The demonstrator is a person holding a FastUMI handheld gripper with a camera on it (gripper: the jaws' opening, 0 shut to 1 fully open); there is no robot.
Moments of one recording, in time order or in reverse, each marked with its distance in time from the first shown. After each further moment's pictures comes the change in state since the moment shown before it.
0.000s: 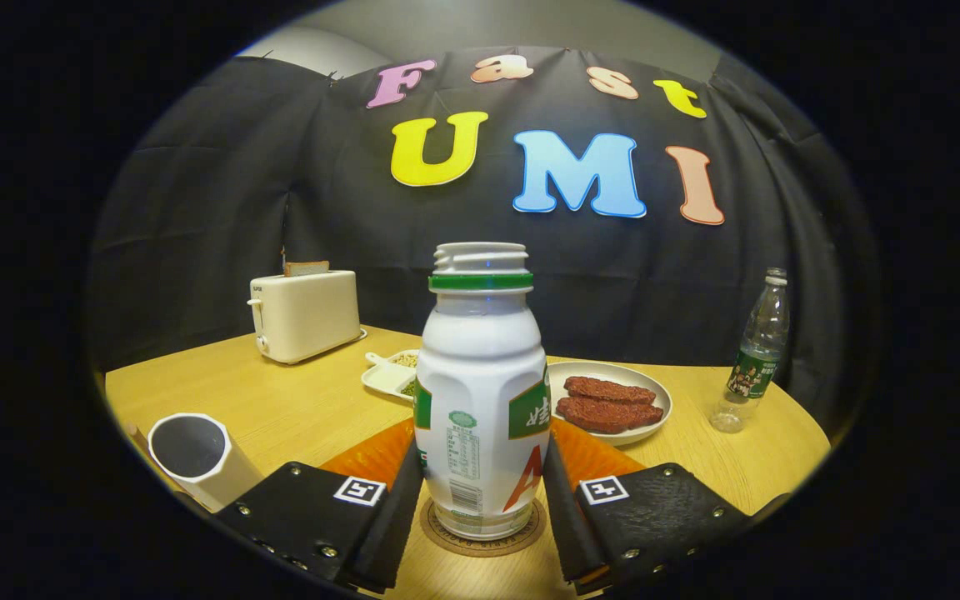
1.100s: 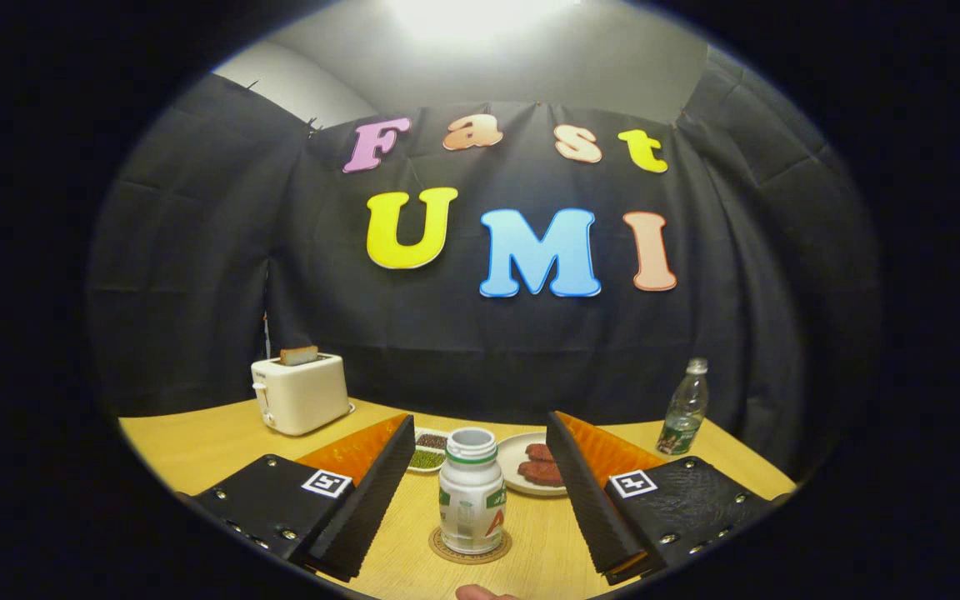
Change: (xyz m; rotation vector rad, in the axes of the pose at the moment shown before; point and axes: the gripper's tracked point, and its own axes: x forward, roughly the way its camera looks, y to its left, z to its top) arm -0.102 -0.018 0.141 0.025 -0.223 -0.140
